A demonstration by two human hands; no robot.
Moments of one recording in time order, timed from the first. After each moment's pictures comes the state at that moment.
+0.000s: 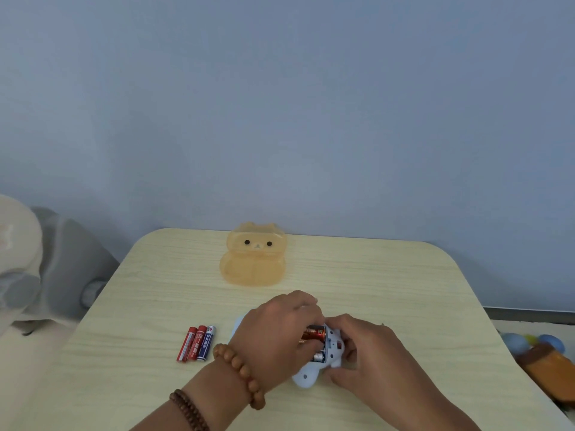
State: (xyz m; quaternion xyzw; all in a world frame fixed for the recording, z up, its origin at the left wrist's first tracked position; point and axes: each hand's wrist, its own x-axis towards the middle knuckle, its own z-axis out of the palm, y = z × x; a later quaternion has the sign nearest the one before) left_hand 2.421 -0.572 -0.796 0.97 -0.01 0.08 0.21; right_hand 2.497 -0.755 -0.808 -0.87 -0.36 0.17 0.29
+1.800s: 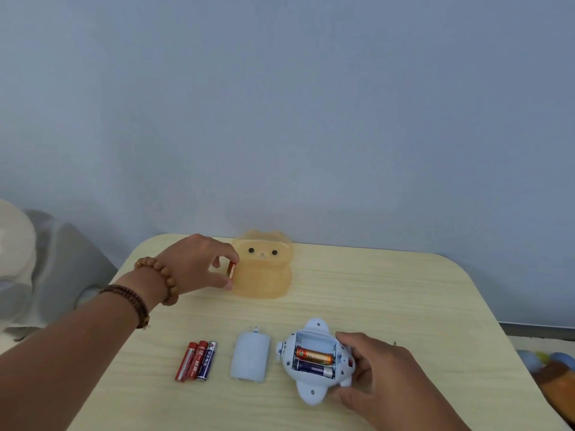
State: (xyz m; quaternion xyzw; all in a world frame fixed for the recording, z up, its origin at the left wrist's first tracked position) left_hand 2.456 -0.387 -0.786 0.99 0.06 -0.01 0.12; right_hand 2.507 -0.748 -0.810 -0.85 -0.37 0.22 0.31
